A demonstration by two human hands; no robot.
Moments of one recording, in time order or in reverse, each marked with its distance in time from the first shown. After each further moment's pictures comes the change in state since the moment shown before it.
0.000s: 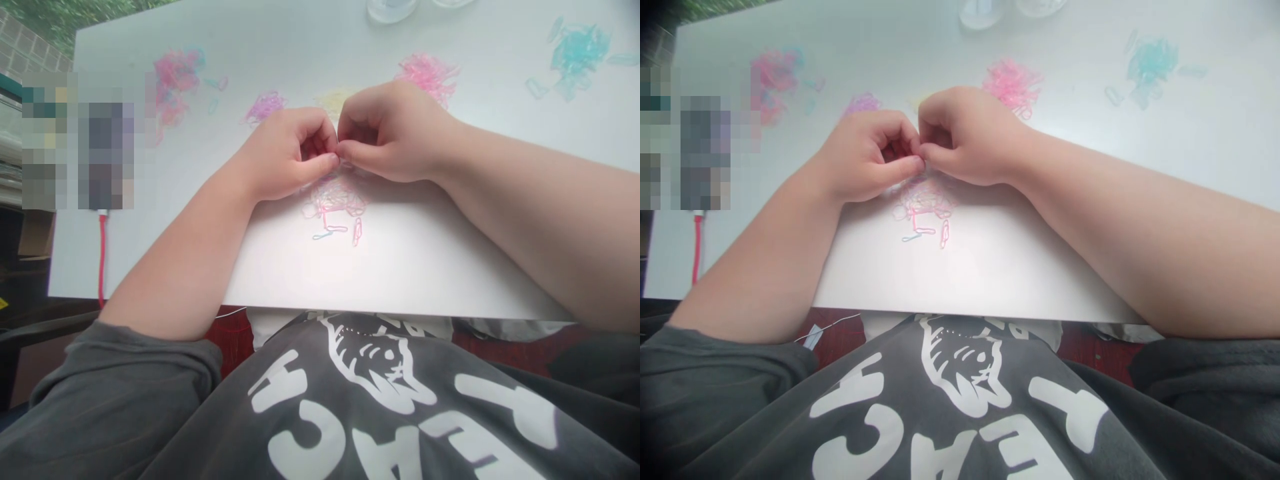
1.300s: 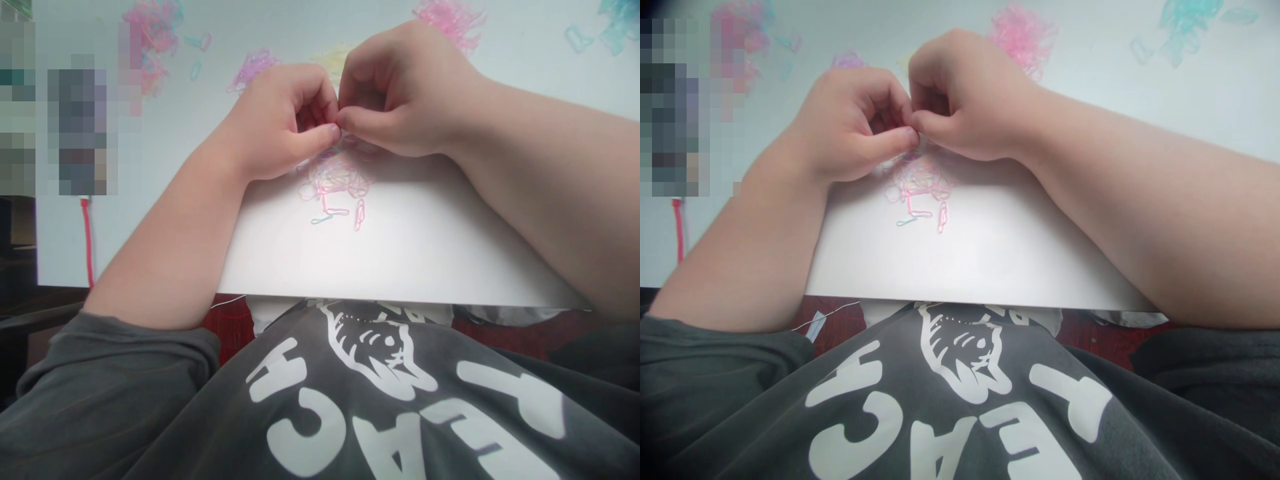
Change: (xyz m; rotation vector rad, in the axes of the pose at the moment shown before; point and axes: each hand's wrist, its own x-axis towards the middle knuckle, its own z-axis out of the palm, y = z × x) left_hand 0.001 0.001 0.002 0.049 0.048 0.099; right_hand 0.000 0.002 0.000 0.001 0.033 -0.039
